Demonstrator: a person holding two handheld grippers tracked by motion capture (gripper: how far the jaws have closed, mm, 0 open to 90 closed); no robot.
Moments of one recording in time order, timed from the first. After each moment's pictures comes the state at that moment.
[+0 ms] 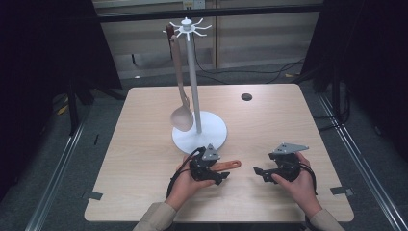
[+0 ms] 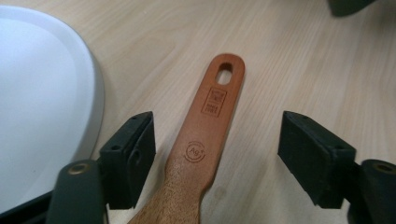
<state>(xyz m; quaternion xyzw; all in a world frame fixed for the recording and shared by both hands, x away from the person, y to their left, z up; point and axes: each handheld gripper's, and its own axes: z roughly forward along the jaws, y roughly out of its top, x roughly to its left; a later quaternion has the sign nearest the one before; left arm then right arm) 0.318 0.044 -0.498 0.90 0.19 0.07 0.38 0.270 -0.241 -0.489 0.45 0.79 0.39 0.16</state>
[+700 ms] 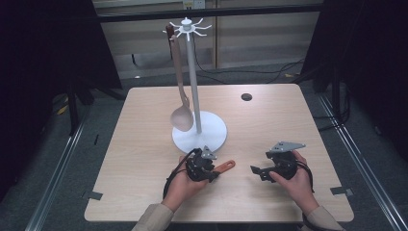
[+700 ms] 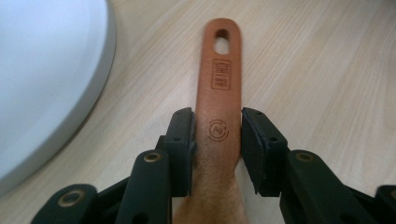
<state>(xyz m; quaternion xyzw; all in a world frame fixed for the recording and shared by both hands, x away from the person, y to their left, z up) 0.313 0.061 -0.489 0.92 0.24 0.04 0.32 0.279 -0.231 -0.489 0.44 0.80 0.39 0.15</state>
